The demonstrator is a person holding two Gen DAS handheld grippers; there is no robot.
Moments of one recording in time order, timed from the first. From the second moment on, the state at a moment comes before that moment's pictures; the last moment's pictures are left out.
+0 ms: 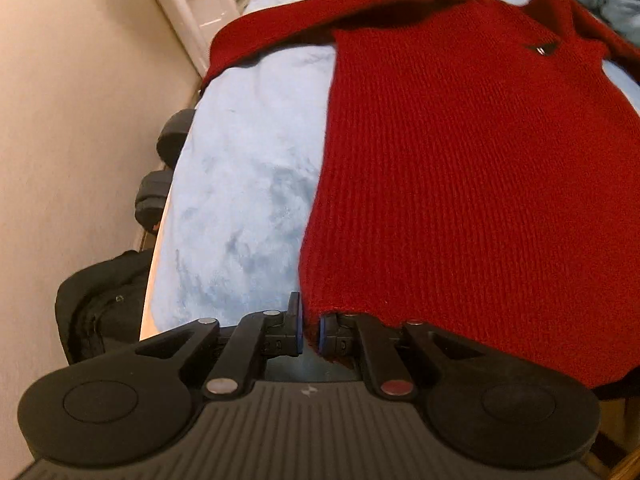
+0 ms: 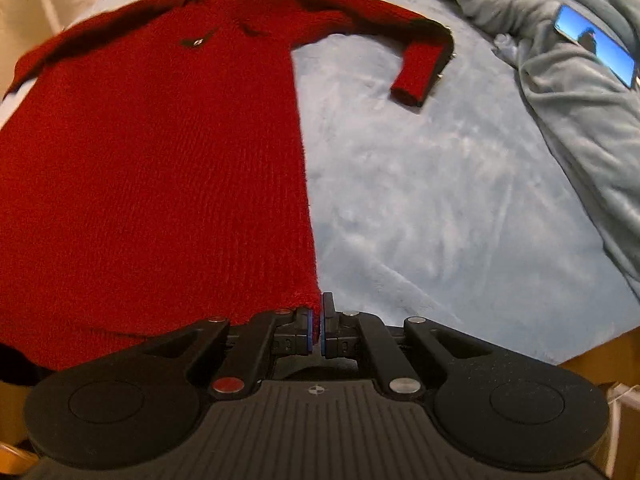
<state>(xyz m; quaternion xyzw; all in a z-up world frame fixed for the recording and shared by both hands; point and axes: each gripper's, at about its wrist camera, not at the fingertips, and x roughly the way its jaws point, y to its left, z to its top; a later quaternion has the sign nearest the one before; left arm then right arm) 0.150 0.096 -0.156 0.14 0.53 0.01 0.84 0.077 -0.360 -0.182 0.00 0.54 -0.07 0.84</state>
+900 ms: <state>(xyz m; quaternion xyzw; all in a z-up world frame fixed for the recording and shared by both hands) 0.577 0.011 -0.193 0.08 0.49 0.00 0.87 0.506 -0.411 -0.204 0.10 0.46 -0.10 0.88</state>
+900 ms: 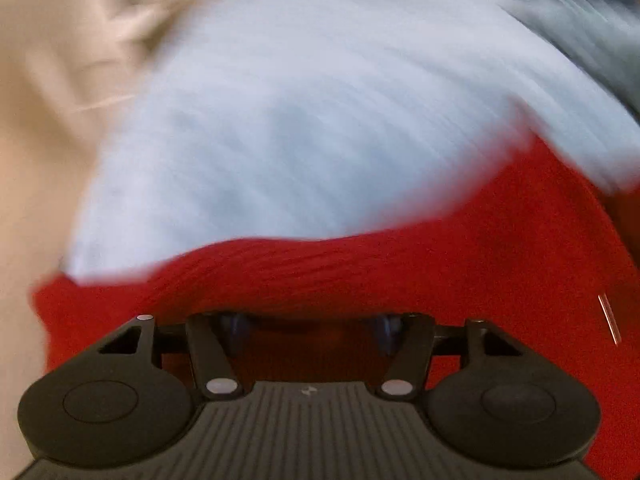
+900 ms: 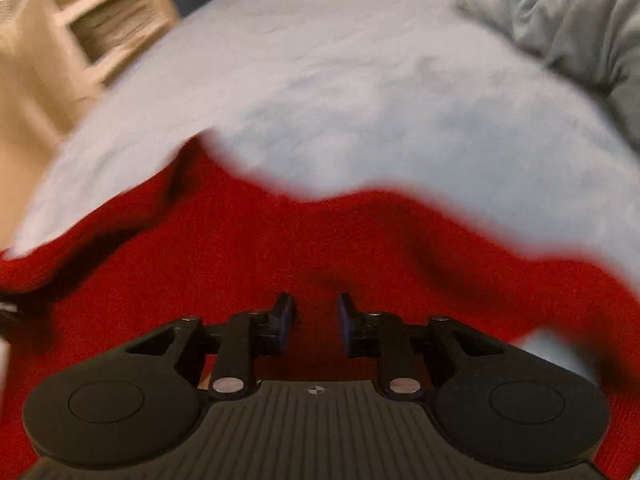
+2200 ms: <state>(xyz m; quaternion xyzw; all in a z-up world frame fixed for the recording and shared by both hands) 0.315 0.036 -0.085 -0.08 0.47 -0.02 0.88 0.251 -0.622 -0.015 0.14 0.34 -0.33 0.87</state>
